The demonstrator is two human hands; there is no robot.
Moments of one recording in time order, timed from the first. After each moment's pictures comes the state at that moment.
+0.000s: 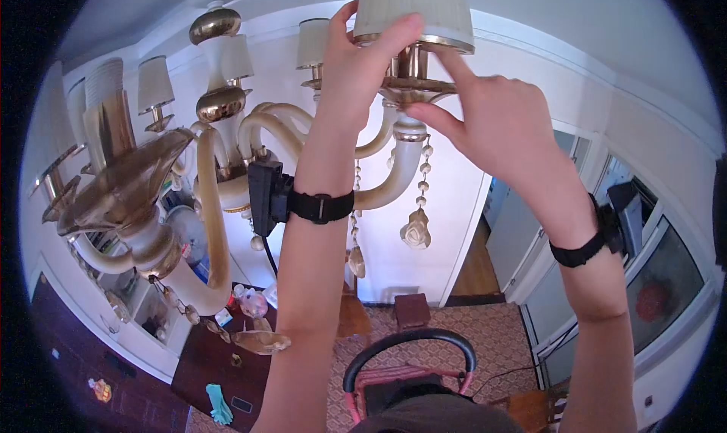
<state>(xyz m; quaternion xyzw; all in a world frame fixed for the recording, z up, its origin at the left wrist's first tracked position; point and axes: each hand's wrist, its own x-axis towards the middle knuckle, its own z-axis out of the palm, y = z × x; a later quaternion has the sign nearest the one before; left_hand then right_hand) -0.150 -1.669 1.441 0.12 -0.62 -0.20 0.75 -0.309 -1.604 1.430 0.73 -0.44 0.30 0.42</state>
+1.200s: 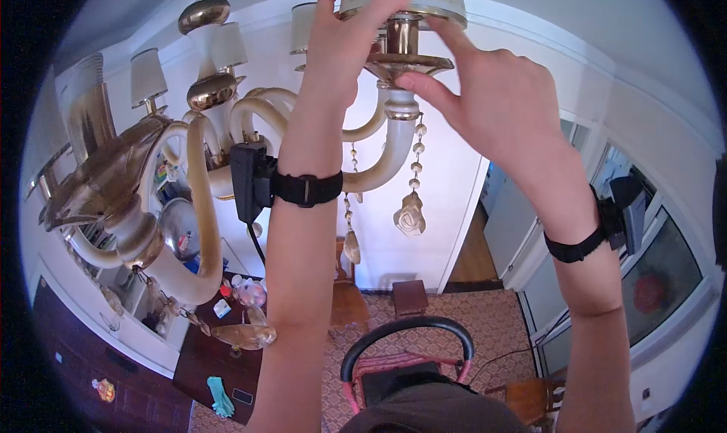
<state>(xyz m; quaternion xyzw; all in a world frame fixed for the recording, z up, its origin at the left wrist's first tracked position) -0.150 -1.656 1.446 0.12 -0.62 -0.24 0.74 -0.307 -1.602 1.425 0.69 -0.42 0.38 0.45</state>
